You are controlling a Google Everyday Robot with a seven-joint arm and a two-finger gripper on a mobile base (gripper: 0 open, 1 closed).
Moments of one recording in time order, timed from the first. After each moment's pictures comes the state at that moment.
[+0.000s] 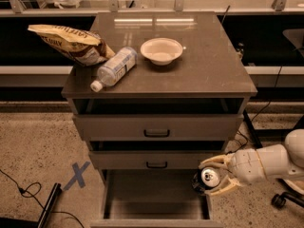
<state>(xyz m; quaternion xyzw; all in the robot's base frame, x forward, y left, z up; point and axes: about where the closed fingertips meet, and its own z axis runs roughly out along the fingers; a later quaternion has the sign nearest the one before) 0.410 -0.170 0.644 -0.66 0.55 0.31 0.40</state>
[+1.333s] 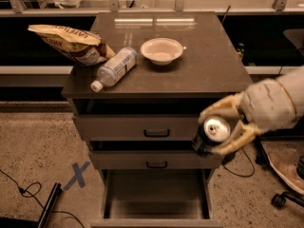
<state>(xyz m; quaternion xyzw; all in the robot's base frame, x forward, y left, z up) 0.407 -0.140 0.862 -0.72 0.50 0.29 0.37</state>
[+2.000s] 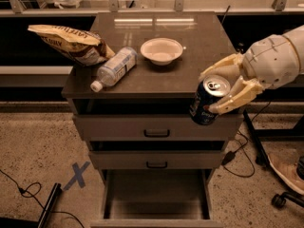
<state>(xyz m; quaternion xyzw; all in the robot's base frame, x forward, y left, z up) 0.459 -0.132 0.937 -0.68 0.53 0.32 0.39</state>
